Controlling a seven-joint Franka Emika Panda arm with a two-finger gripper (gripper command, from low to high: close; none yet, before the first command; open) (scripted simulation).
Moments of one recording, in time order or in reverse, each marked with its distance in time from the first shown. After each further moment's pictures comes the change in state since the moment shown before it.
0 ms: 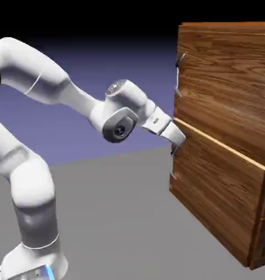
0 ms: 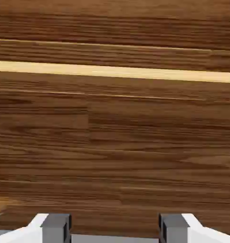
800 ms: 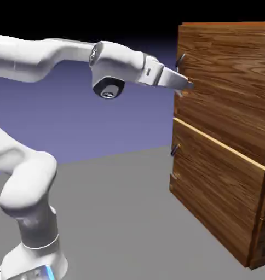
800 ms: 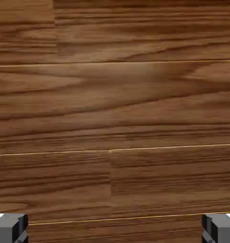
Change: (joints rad) arm -0.401 -0.164 0.468 0.280 1.044 0.026 -0.678
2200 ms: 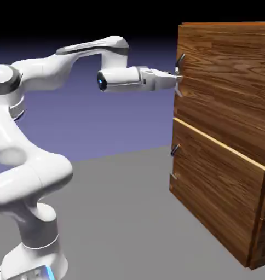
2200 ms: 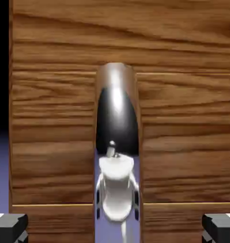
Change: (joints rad) arm -0.754 -0.202 0.766 0.530 1.498 0.012 -0.960
